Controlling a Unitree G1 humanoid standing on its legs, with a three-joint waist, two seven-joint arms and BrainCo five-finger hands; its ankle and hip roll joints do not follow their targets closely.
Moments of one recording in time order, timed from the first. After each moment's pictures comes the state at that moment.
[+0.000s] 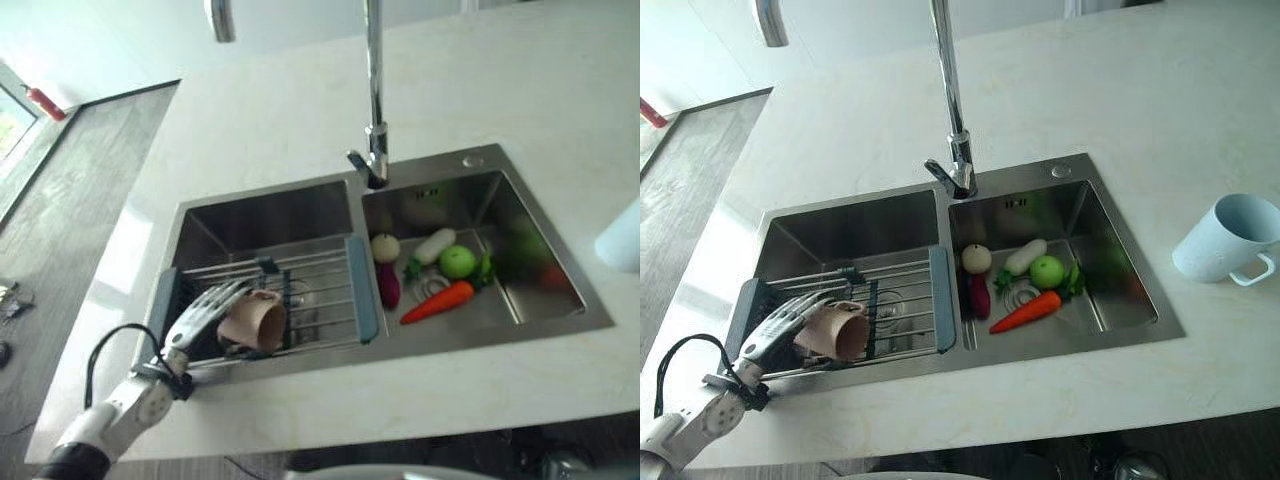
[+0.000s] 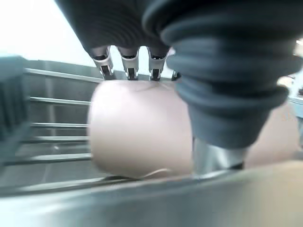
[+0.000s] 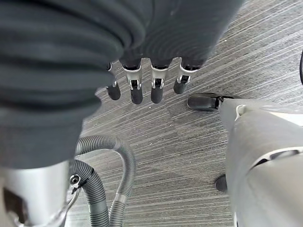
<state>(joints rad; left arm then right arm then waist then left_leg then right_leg) 0.11 0.83 -0.22 0.40 0.65 -0.52 0.43 0.08 -0.44 0.10 0.97 0.52 -0.01 0.26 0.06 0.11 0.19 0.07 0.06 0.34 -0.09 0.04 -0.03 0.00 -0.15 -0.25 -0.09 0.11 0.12</state>
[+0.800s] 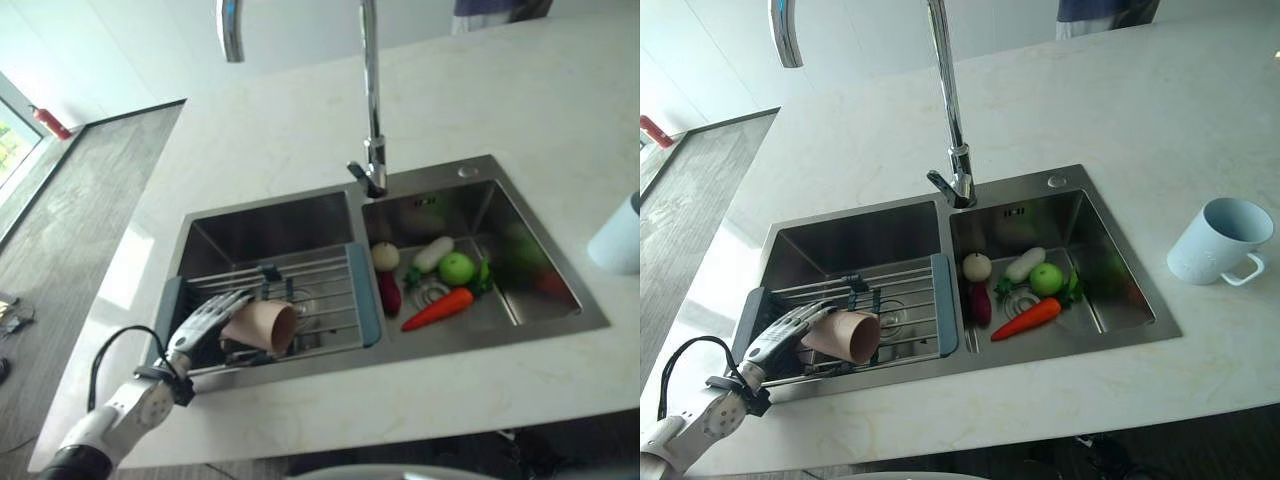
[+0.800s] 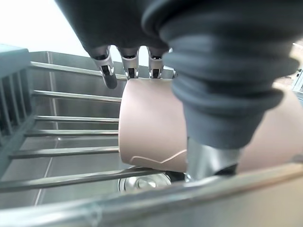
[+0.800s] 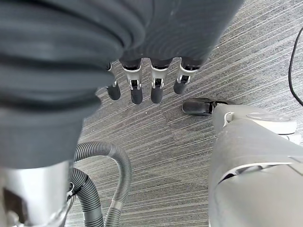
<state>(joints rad) 0.10 0.82 -0.24 0.40 0.61 -0.50 0.31 0.13 -0.44 0.07 0.97 0.49 0.00 0.26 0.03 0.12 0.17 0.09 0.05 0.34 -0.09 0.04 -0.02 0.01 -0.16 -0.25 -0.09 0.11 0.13</state>
